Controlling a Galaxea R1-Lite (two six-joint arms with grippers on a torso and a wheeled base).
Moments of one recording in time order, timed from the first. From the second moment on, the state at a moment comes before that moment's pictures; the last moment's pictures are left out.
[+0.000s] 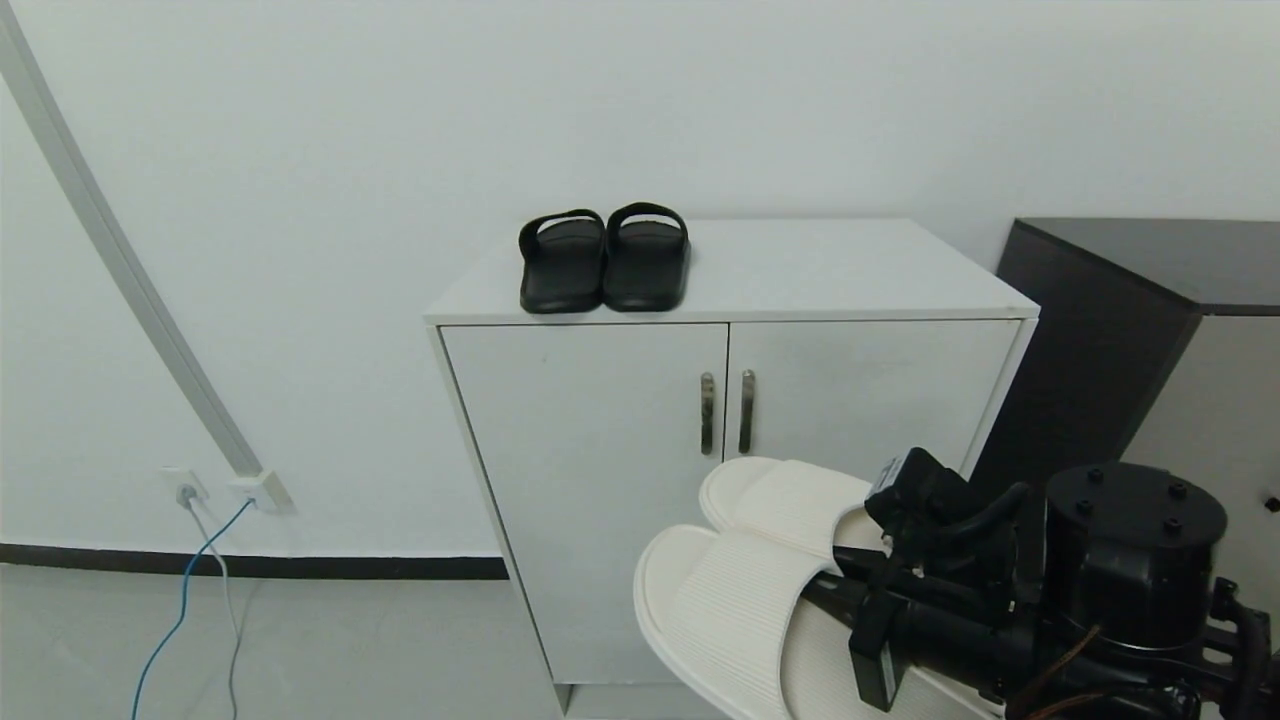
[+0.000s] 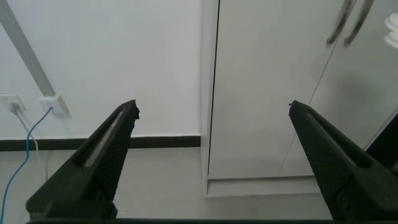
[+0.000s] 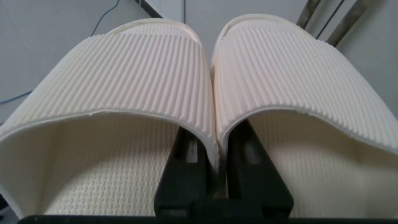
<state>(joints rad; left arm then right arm) 0.00 0.00 0.00 0.00 0.00 0.00 0.82 1.64 -0.47 -0.96 0.07 -0.11</state>
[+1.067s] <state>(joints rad) 0.00 0.00 0.00 0.00 0.00 0.00 0.83 1.65 -0.47 -0.96 0.07 -0.11</state>
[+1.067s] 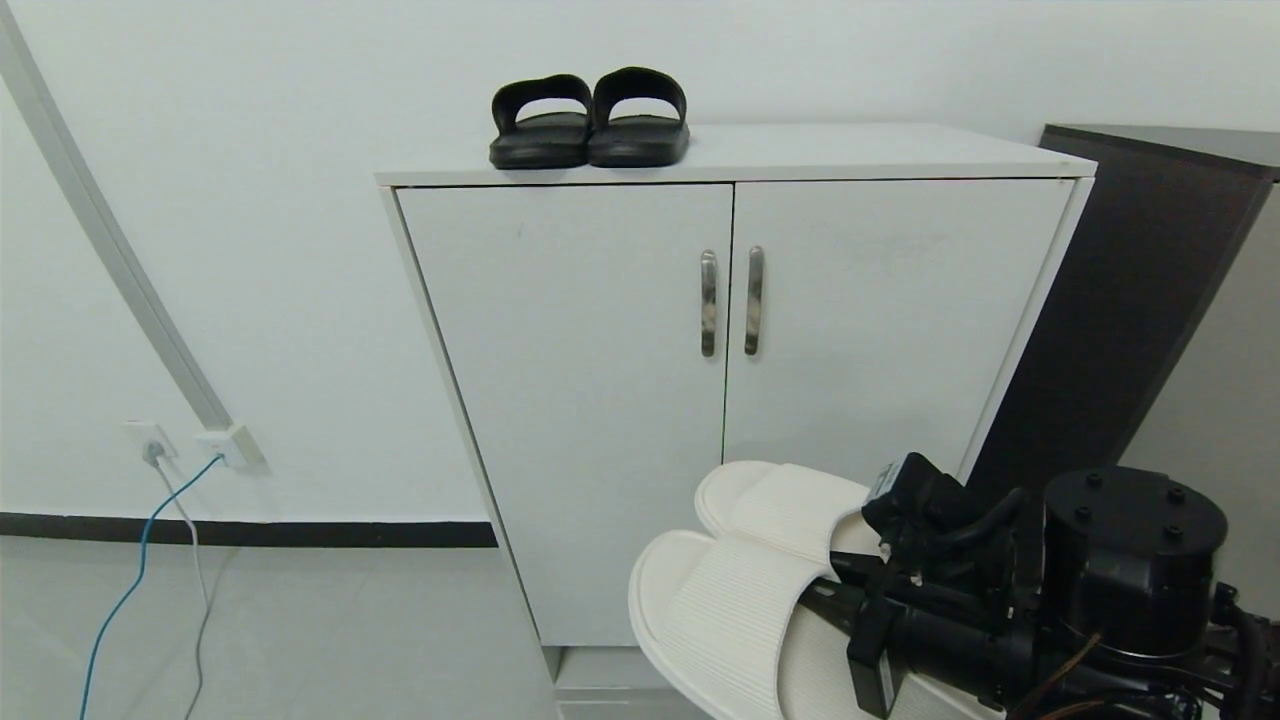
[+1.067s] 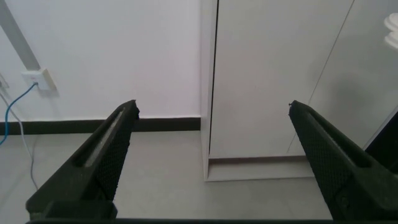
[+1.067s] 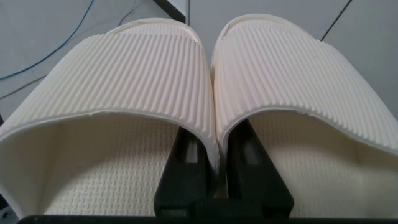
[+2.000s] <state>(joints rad) -0.02 0.49 -0.32 -0.11 -0.45 -0.05 0.83 1.64 -0.43 -1.01 0.07 -0.12</state>
